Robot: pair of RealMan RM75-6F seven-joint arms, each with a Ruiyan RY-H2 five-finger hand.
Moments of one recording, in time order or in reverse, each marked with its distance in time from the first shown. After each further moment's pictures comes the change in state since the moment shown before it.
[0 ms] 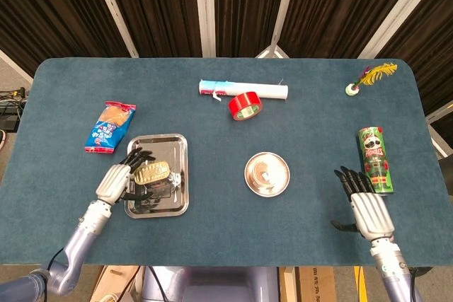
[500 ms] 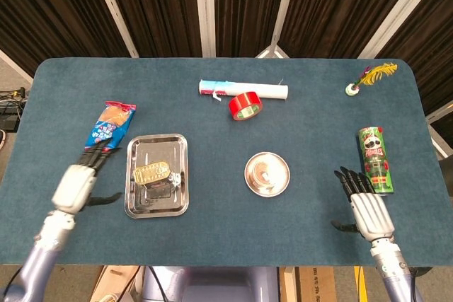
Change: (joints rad) left arm 0.147 0.332 0.015 -0.429 0.006 0.248 0.355; right arm 0.000 -0.001 0.004 0.007 -0.002 0.001 -0.018
